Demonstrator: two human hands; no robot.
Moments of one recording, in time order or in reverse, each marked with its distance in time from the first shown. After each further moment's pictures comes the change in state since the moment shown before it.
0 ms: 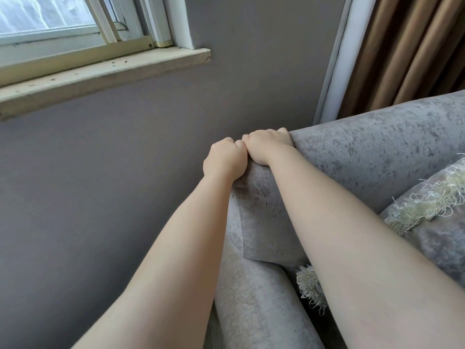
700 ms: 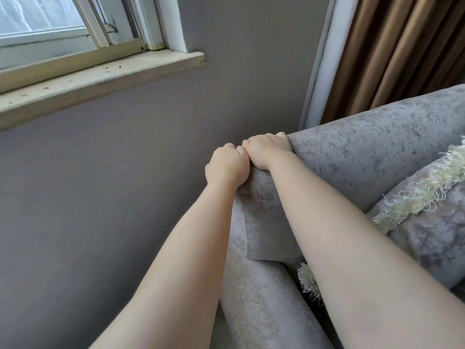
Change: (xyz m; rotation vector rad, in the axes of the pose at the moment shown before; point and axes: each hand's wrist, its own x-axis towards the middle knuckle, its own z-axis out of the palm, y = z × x) left_hand -0.014 0.002 -0.010 -0.005 -0.046 0.002; right_hand -0.010 -0.006 -0.007 -0.013 -0.031 0.056
